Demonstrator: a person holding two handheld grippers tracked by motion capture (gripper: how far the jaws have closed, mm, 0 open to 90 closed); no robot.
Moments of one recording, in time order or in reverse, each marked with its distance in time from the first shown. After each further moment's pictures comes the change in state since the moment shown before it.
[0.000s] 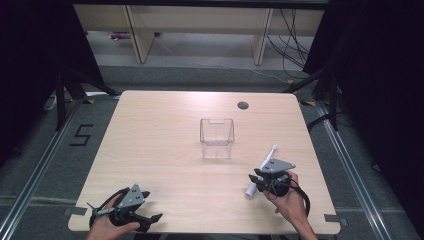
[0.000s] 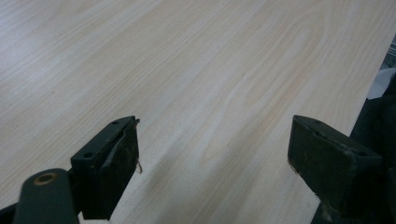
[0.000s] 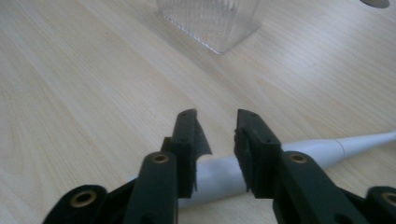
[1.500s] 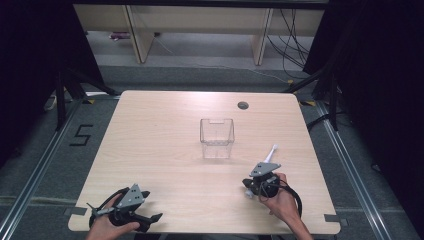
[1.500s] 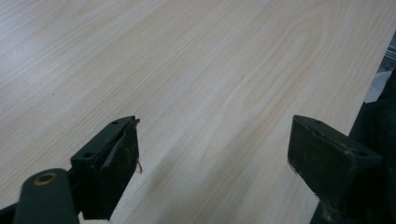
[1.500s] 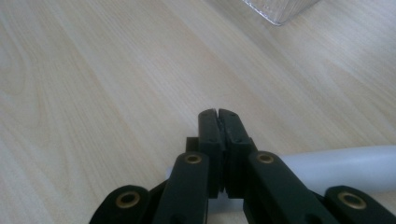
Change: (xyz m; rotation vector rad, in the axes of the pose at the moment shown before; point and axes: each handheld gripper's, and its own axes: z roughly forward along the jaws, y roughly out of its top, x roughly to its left) left arm 0.000 0.001 -0.002 -0.005 -0.006 0.001; right arm 0.011 -0.003 0.025 0.095 0.116 -0.062
